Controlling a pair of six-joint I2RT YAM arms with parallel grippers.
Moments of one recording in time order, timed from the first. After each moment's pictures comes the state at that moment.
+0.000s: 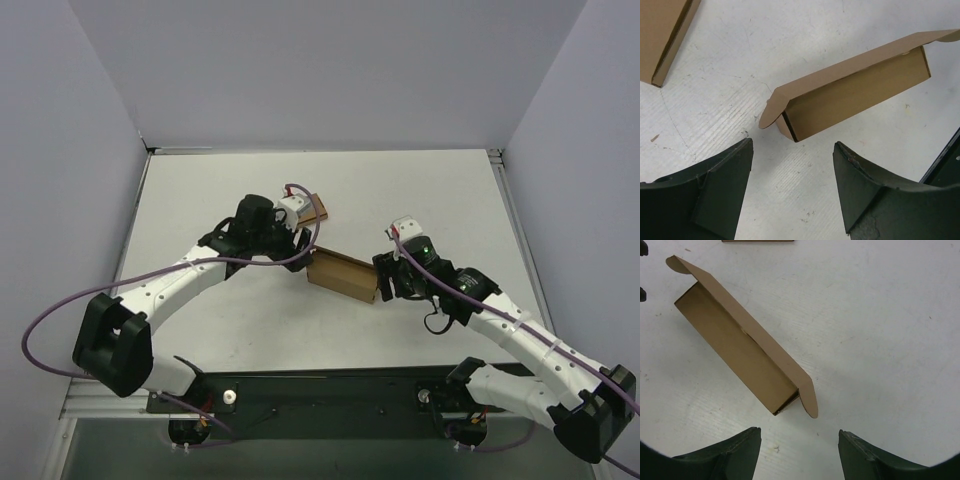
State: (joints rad) left arm -0.57 1.39 1.00 -0.27 0.32 -0.05; right arm 0.69 0.98 0.81 -0.60 0.20 0.18
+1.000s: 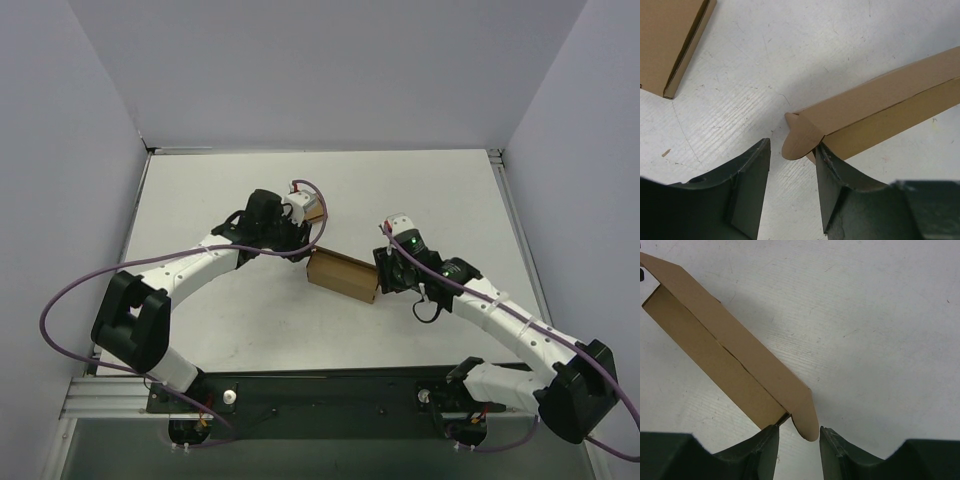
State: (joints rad) left arm -0.55 1.55 1.06 -0.22 0.29 -0.02; right arm 0.63 1.12 0.79 -0.53 0.17 0.22
